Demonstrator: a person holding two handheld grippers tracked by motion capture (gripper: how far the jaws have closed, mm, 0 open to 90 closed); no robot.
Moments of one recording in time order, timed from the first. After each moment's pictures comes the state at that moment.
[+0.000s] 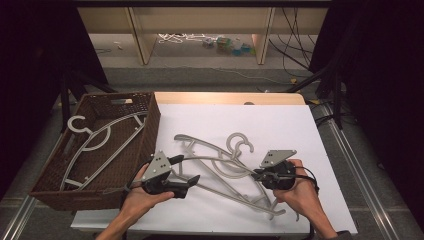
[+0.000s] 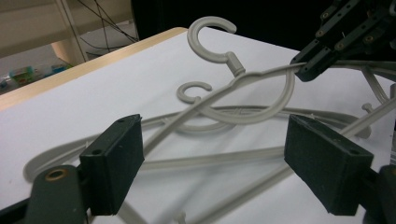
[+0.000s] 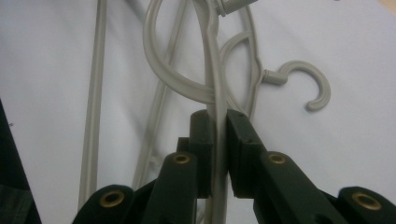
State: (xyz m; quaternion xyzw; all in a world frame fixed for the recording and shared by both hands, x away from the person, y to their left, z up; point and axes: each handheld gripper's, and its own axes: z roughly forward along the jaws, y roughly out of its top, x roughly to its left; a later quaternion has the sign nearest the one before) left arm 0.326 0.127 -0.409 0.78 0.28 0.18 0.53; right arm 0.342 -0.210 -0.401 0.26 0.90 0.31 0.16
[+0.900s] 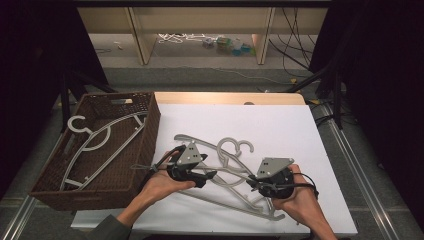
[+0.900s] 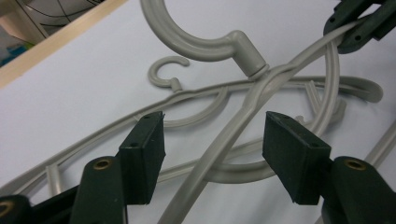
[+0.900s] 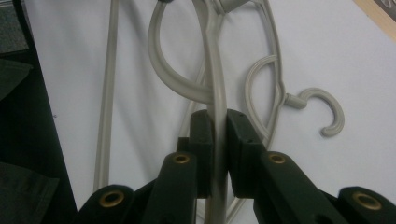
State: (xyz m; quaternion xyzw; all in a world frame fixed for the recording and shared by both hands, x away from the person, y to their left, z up) left arm 0.360 0.077 -0.407 0.87 0.20 0.14 0.44; right arm 0.318 -0.196 -0.387 0.20 0.91 0.32 0.17
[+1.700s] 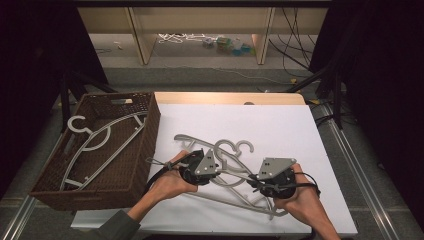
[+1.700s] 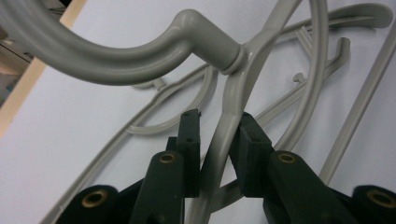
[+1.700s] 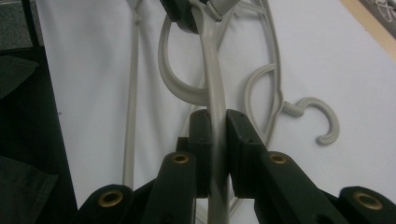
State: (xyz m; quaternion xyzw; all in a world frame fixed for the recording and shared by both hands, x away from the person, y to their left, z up) left arm 0.359 0.051 -0.407 0.91 0.07 0.19 0.36; right arm 0.317 -0.199 -0.381 0.17 0.91 0.32 0.17
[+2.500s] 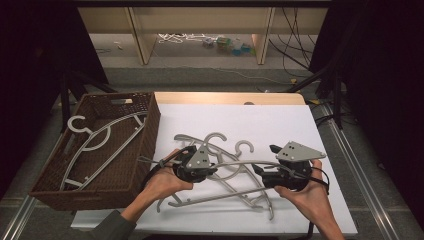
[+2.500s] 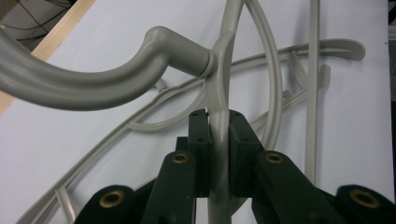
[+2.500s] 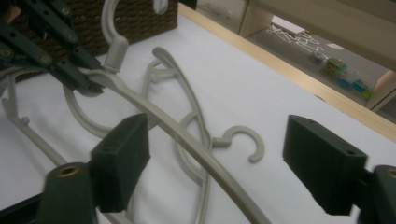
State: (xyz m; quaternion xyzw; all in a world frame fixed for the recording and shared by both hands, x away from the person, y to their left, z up) left arm 0.358 0.067 -0.391 0.90 0.12 0.15 0.38; right arm 0.321 -0.220 -0.357 0.31 0.81 0.42 0.25
